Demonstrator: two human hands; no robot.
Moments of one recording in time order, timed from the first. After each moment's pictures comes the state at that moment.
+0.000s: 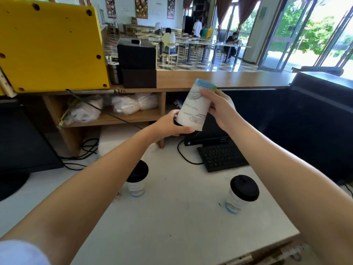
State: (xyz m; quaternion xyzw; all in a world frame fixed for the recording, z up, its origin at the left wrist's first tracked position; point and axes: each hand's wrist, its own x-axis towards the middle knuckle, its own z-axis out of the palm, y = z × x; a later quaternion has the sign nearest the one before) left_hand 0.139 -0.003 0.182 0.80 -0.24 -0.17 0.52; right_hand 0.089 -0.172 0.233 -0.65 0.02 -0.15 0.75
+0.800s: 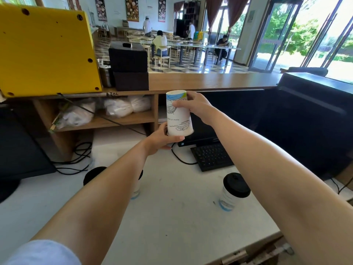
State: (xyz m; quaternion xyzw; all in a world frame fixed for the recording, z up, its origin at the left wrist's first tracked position) left_hand 0.145 -0.009 0.136 0.73 -0.18 -0.25 0.61; right_hand 0.109 -0.156 0.238 -0.83 -0.01 -0.07 0.55
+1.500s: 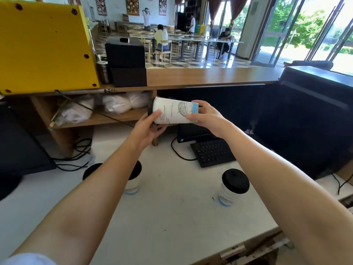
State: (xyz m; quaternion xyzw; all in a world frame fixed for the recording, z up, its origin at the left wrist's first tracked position) left_hand 0.141 0.011 0.152 0.45 -0.04 -0.21 0.87; right_hand 0.082 -0.198 0.195 -0.79 0.03 -0.02 0.62
